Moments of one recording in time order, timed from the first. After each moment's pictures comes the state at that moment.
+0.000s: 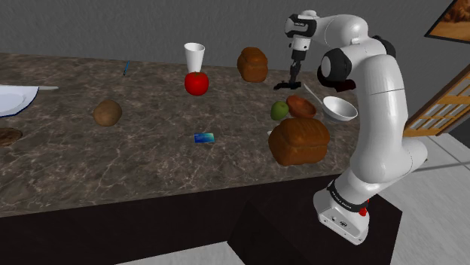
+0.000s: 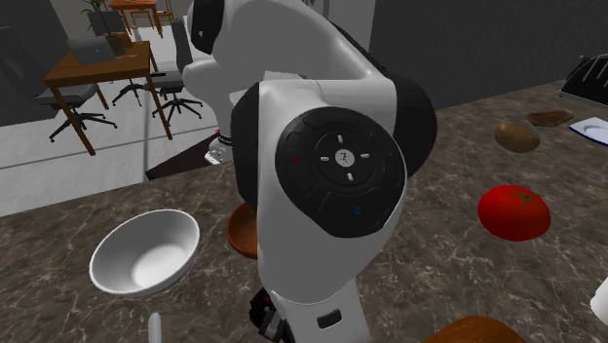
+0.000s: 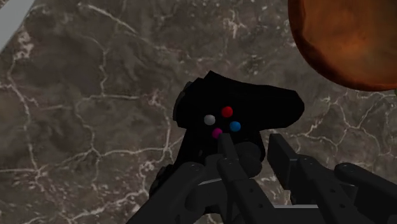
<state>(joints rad) -0.38 0.82 -0.45 -1.04 0.26 1.49 -0.96</state>
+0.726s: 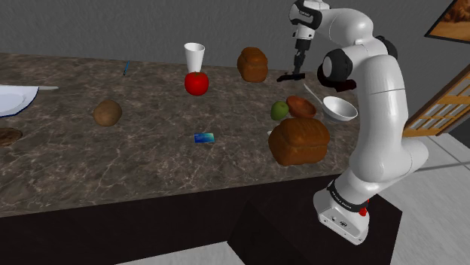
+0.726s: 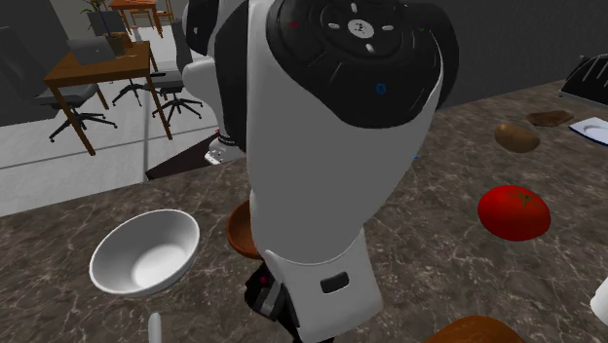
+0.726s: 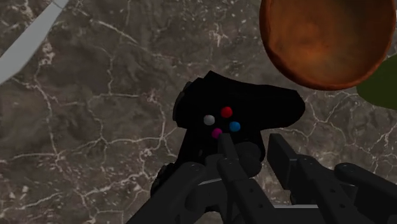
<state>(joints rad) -0.42 0.83 -0.45 -0.88 0.26 1.34 -0.95</state>
